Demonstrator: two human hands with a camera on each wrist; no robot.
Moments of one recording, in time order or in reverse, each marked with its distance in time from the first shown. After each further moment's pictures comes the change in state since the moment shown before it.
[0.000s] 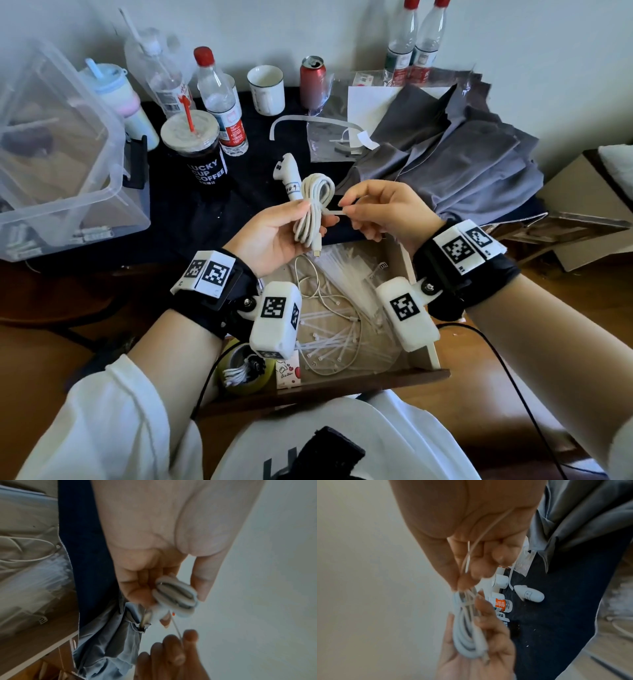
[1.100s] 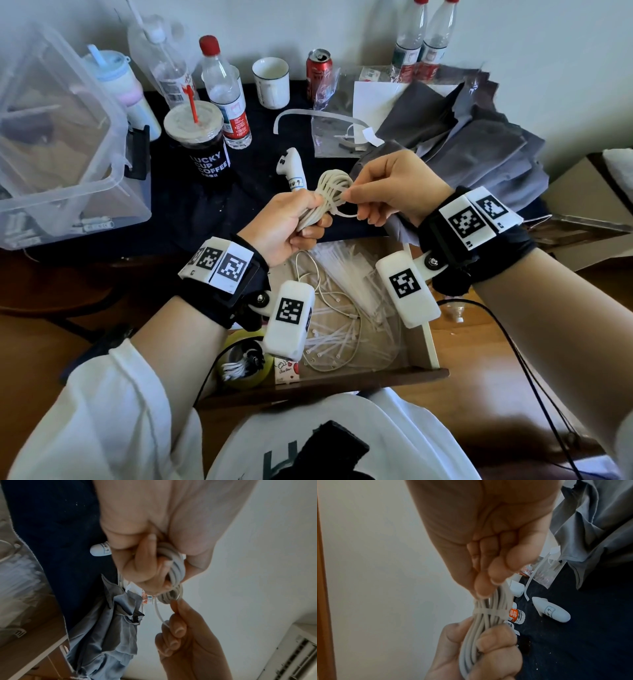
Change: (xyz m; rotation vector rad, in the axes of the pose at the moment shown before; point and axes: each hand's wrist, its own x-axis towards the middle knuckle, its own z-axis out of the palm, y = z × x) left_hand 0.001 0.012 0.020 0.162 0.088 -0.019; right_hand 0.011 -0.036 0.000 -0.242 -0.010 0.088
